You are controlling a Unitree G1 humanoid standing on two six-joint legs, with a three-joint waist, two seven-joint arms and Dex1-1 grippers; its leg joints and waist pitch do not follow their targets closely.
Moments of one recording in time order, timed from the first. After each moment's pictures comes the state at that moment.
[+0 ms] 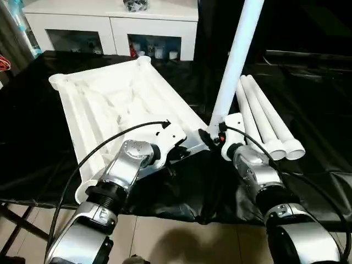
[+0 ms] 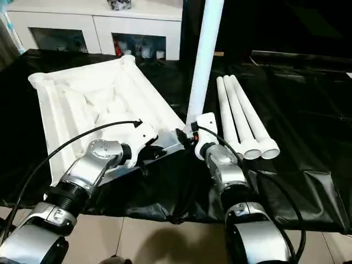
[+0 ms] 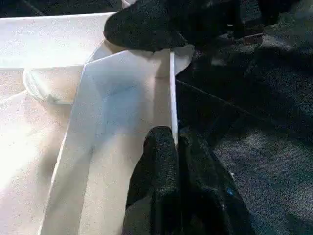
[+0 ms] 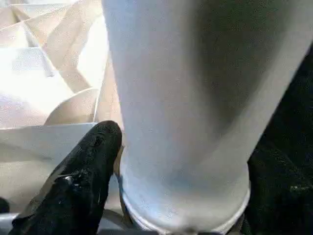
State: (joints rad) left arm -0.64 0.14 -0.24 0.60 0.15 0.28 -0.84; right arm -0.67 -0.09 -0.03 0.96 0.06 -0.05 0.42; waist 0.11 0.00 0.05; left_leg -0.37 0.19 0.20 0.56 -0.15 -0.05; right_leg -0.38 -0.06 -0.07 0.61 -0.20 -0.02
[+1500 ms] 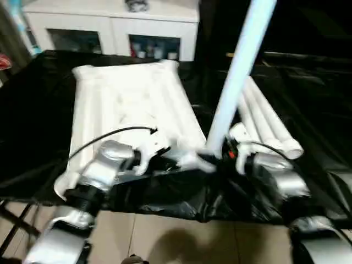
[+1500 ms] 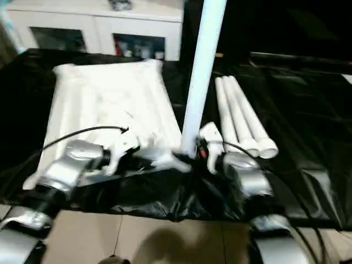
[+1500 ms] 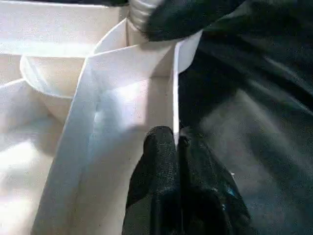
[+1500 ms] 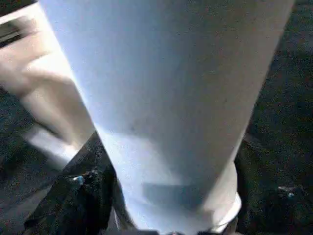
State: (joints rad) left arm -0.61 0.23 -0.24 0.58 0.11 0.26 -1.02; right arm -0.59 -0.18 0.01 0.82 0.10 0.05 0.75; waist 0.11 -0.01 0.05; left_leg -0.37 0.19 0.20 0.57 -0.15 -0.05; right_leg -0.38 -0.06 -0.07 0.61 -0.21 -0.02
